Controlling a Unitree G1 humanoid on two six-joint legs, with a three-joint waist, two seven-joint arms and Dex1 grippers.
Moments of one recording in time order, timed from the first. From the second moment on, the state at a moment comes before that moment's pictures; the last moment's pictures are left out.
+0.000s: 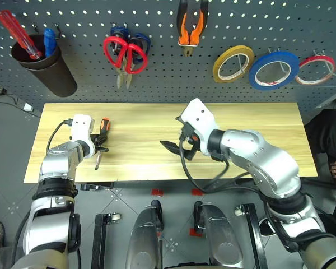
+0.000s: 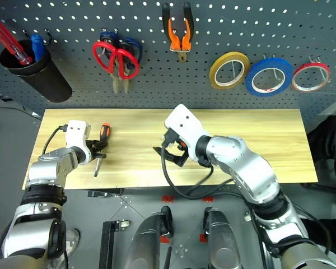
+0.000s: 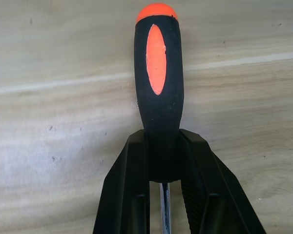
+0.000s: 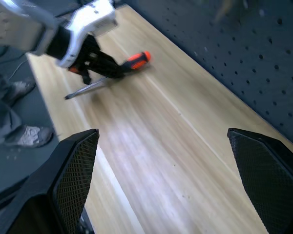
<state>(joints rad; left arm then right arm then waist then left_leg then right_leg) -0.53 0.60 0.20 0.50 -0.15 0.47 -0.52 -0.67 -0.38 0.35 -0.57 0.30 0.94 0.54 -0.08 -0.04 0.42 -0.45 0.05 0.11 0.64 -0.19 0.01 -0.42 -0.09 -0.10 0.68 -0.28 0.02</state>
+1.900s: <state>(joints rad) -0.76 0.62 0.35 0.41 -0.11 -0.31 -0.24 -0.89 -0.22 0.04 -0.37 0.56 0.94 0.48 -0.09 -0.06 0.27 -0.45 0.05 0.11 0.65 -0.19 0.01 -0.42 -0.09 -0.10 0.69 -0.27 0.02</state>
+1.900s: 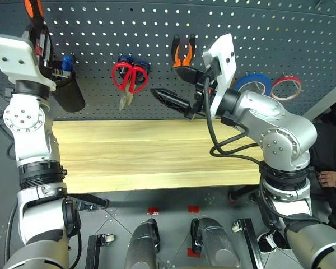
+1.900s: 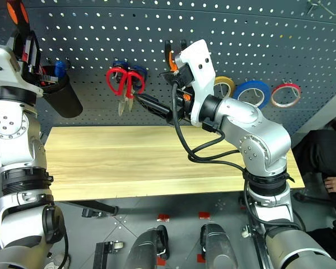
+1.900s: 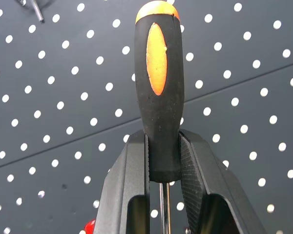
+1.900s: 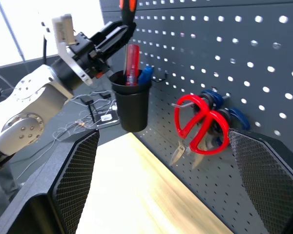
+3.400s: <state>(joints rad) -0.22 0.45 0.32 -0.12 -0.23 0.32 -0.18 -0.24 -0.25 0.10 -0.09 0.12 0.25 0.24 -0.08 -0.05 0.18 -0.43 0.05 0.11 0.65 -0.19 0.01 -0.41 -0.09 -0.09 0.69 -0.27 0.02</state>
